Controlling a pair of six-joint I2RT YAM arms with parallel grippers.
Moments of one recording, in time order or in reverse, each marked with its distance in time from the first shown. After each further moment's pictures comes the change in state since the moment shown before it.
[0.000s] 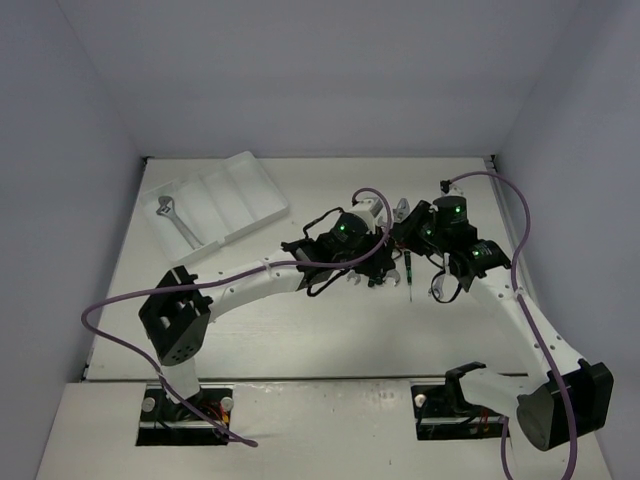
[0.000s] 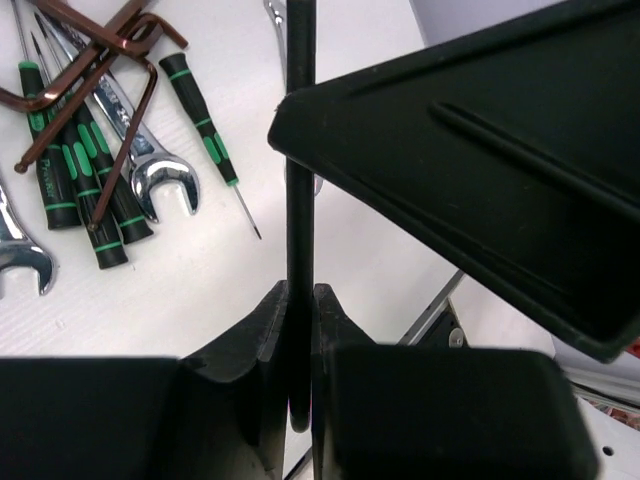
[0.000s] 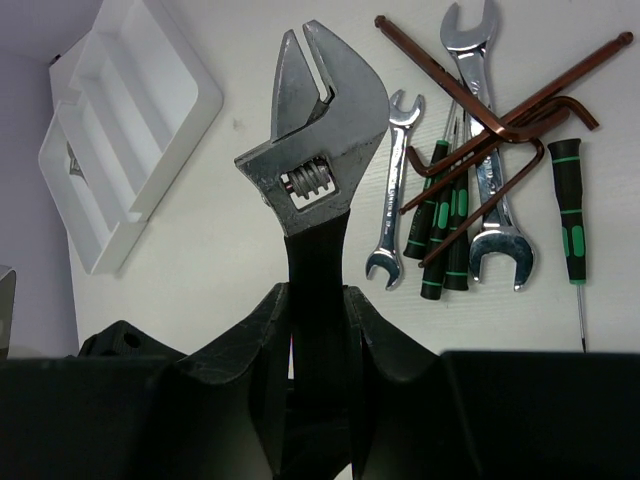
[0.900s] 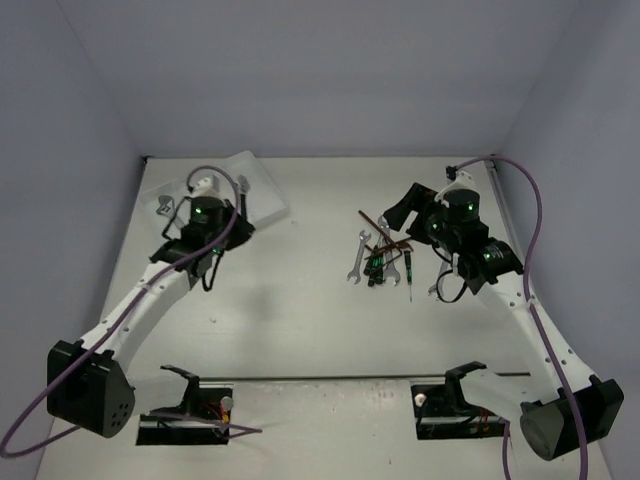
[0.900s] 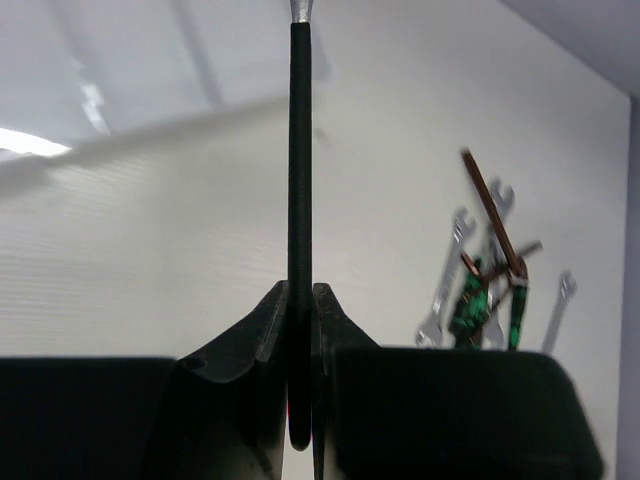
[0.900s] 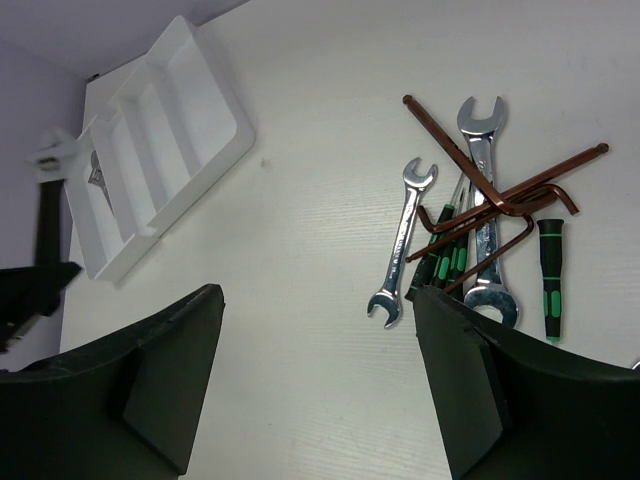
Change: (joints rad) left arm 0.598 -0.542 -0.440 -0.168 -0.129 0.049; right arm 0.006 -0.050 0.069 0.022 0.032 -0.128
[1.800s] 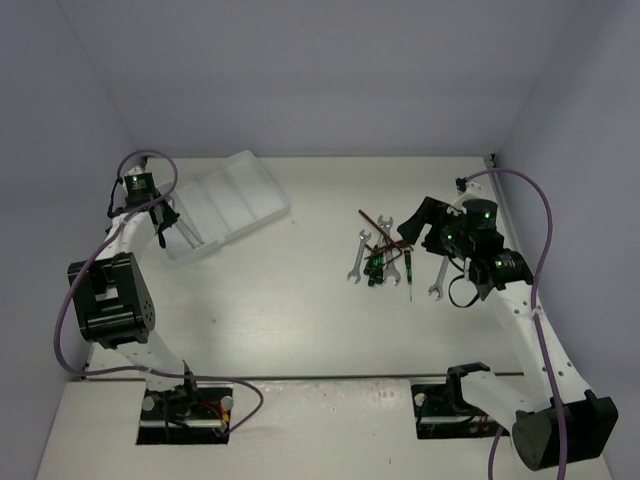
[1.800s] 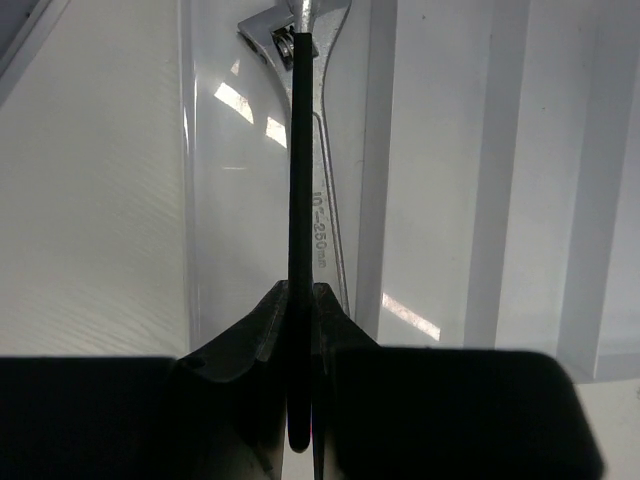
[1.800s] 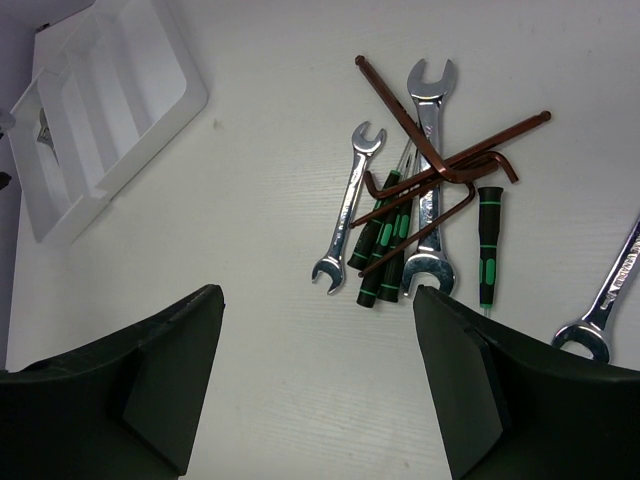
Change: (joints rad) left arm 0.578 0.478 0.273 -0.029 -0.026 0.275; right arm -0.150 -0.062 -0.094 -0.044 -0.163 -0.138
